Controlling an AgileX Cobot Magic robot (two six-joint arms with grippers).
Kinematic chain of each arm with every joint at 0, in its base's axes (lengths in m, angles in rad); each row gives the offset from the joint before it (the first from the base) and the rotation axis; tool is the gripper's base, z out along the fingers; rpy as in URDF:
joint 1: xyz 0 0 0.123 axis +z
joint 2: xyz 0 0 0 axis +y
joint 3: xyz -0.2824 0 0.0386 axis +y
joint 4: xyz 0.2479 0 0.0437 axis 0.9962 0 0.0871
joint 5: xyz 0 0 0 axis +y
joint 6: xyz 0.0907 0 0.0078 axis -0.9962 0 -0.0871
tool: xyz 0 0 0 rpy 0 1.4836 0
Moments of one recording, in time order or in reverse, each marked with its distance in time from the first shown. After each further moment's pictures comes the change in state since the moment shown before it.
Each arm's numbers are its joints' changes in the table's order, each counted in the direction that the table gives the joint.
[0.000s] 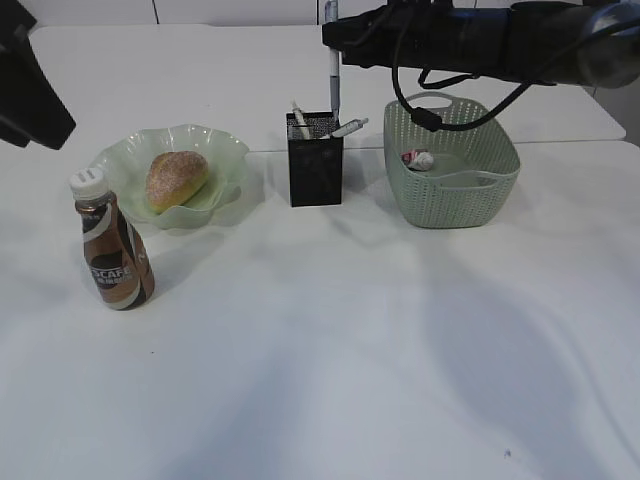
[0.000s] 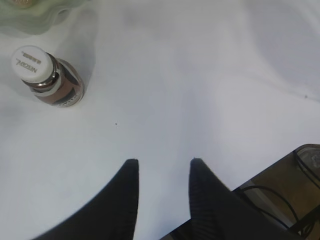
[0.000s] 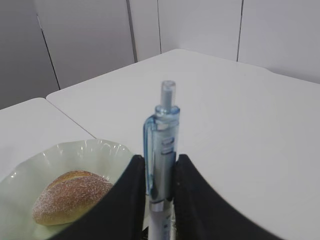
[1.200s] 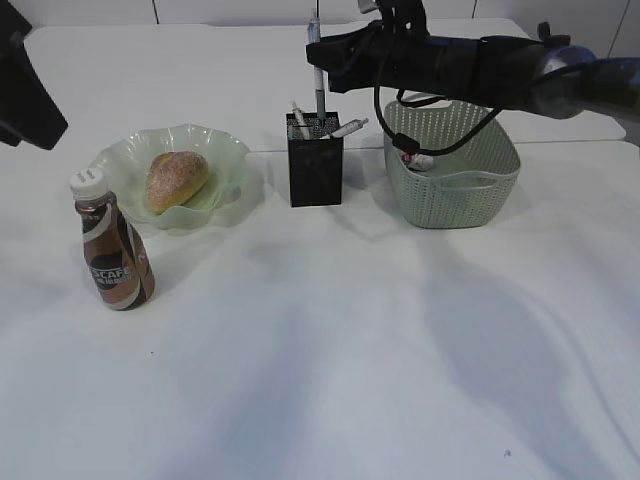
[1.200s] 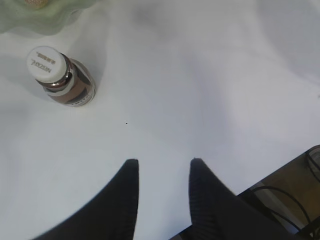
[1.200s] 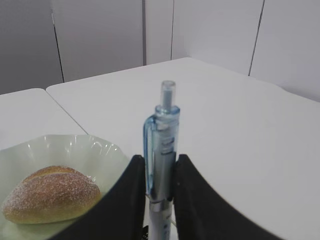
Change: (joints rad) left arm 0.000 0.000 0.000 0.033 0.000 0.000; right arm 0.000 0.201 -0.230 0.002 0.064 0.092
